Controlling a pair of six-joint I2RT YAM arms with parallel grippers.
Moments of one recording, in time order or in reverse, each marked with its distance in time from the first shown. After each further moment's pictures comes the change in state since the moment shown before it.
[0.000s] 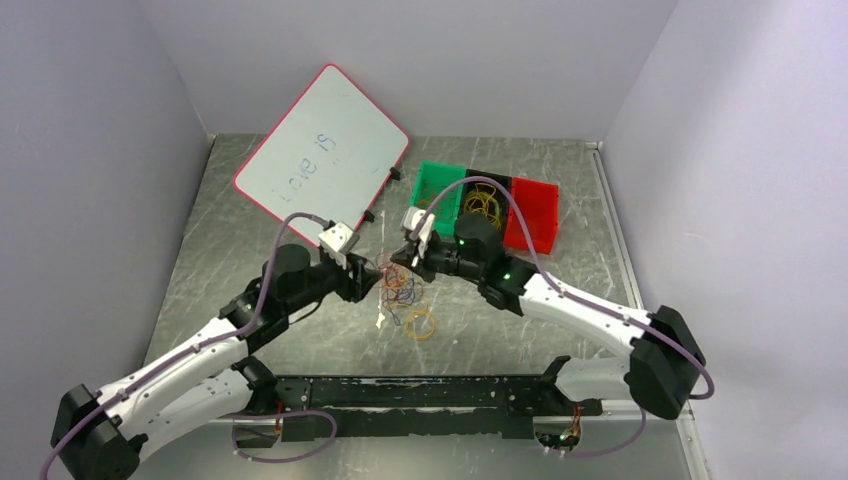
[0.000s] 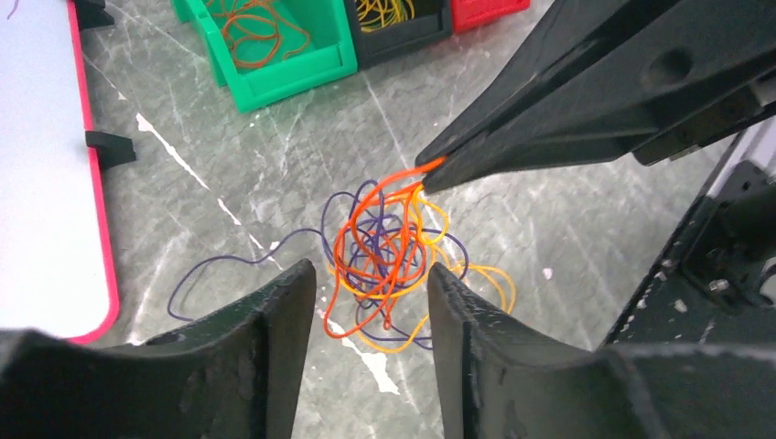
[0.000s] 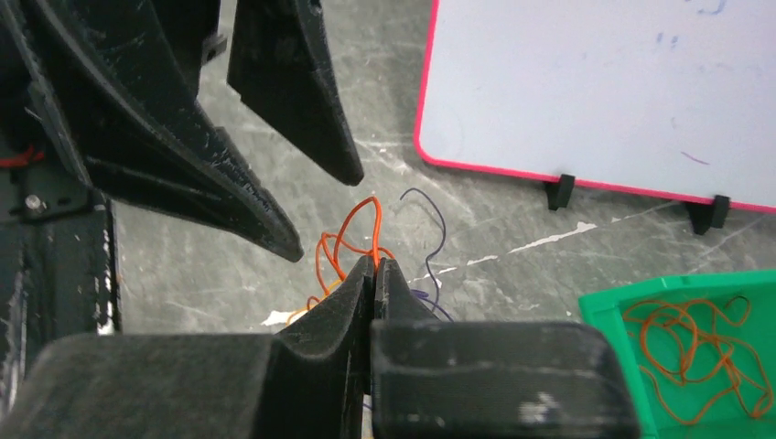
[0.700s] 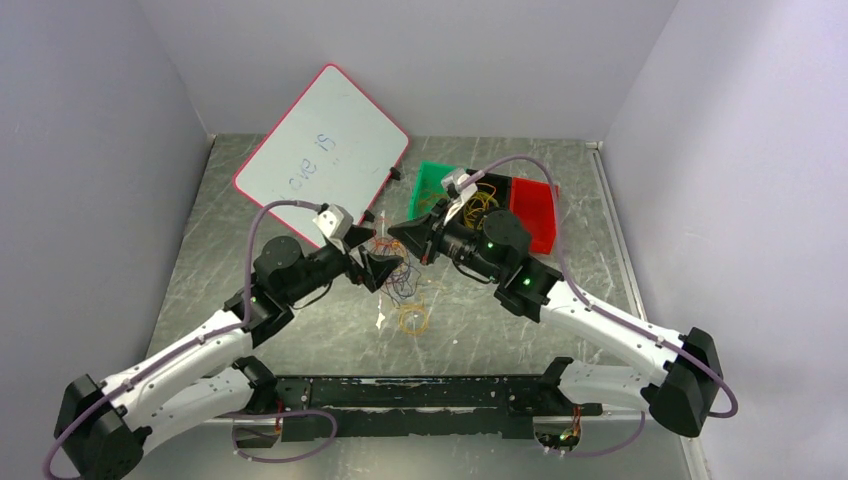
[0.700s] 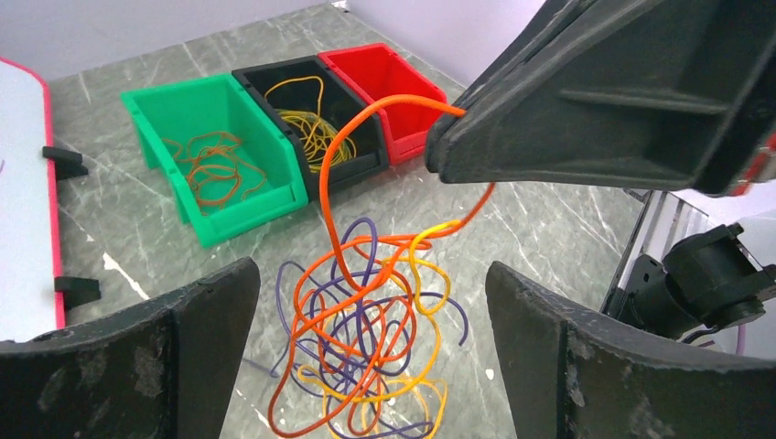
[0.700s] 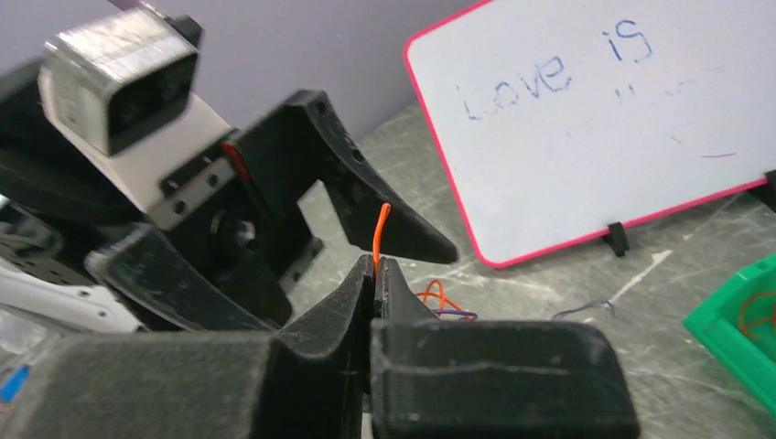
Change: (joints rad) left arm -0.001 0.007 0.031 0.245 0.063 -0.078; right arm 0.038 -0.161 0.048 0.106 0.235 0.598
